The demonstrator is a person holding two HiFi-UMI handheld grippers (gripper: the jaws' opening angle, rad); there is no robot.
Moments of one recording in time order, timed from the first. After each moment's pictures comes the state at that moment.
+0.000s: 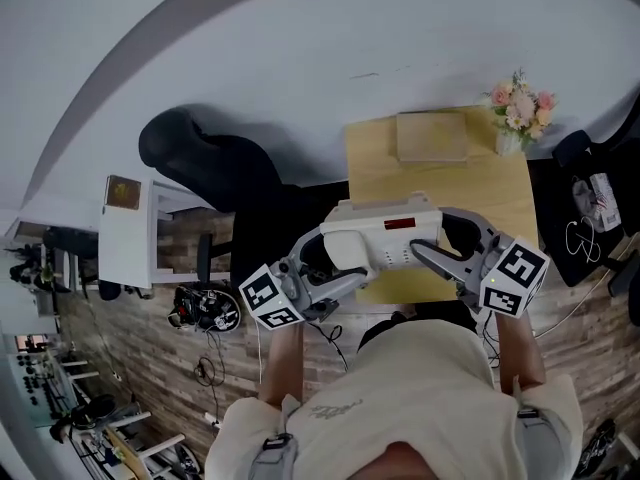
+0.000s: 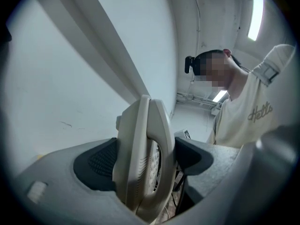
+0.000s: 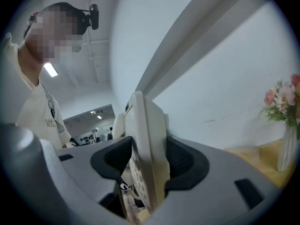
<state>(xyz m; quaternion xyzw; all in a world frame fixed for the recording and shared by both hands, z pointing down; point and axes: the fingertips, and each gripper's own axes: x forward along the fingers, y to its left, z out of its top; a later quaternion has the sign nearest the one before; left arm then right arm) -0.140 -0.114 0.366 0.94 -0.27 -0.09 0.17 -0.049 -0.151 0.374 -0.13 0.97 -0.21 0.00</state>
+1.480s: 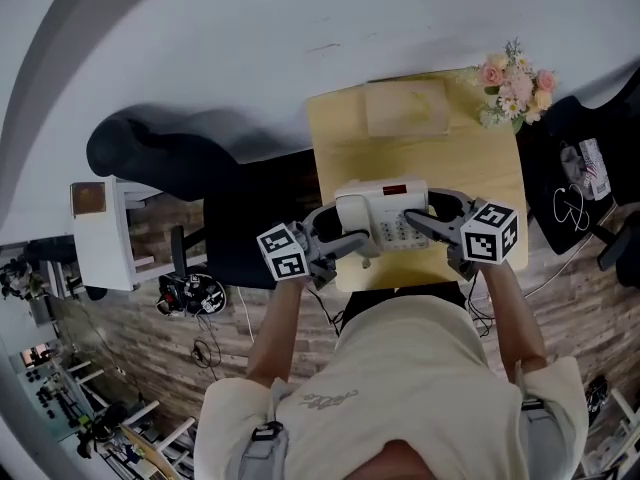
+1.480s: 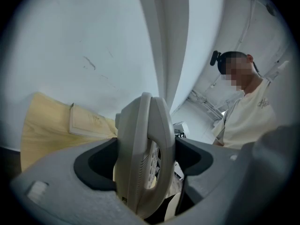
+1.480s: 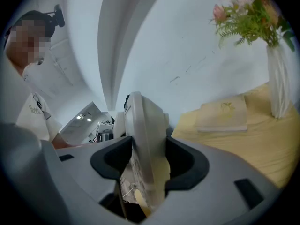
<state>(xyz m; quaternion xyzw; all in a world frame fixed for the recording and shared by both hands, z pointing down) -0.125 -0.197 0.545 0.90 -0.22 -0.04 0.38 -0.032 -0.225 0.555 -0.16 0.90 -0.39 -0.10</state>
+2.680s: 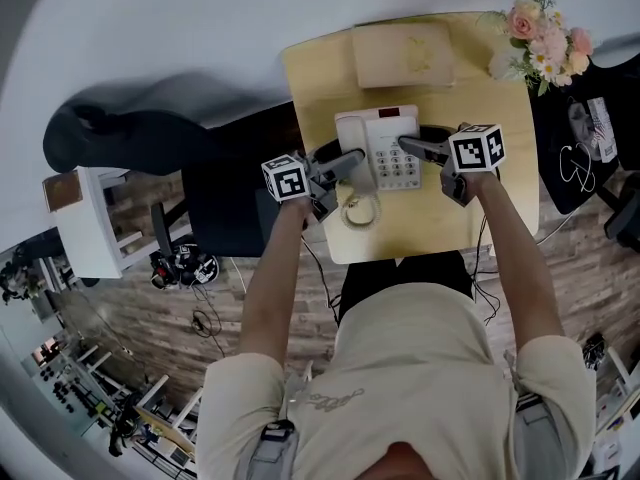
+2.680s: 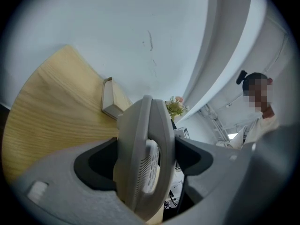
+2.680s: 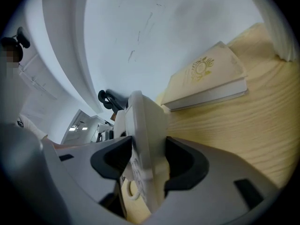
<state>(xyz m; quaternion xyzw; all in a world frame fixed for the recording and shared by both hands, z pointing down) -0.146 -0.279 0.709 0.82 -0.22 -0.06 0.52 -0.048 -0.294 0.724 -0.17 0.83 -0.52 -0.14</state>
